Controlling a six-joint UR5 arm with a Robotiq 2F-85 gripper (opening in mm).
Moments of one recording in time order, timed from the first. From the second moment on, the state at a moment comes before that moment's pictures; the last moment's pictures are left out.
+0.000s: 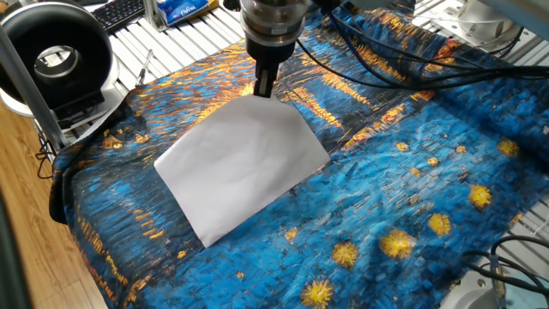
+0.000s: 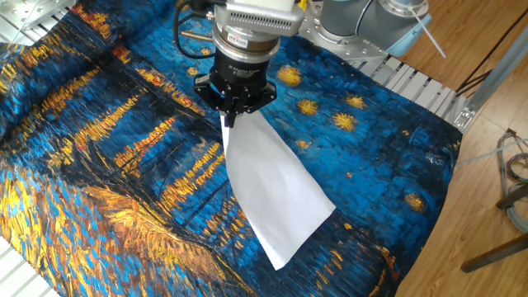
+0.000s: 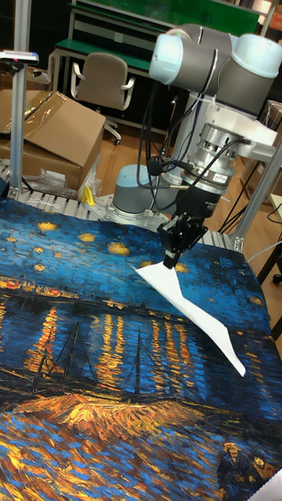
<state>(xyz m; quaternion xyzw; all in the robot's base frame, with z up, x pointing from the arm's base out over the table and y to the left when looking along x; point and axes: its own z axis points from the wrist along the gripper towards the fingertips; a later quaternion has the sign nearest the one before) 0.521 0.066 0.208 -0.34 0.93 -0.08 0.07</state>
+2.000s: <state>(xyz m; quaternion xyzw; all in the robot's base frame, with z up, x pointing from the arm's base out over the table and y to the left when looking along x) 0.426 0.054 0.270 -0.05 1.00 0.00 0.04</state>
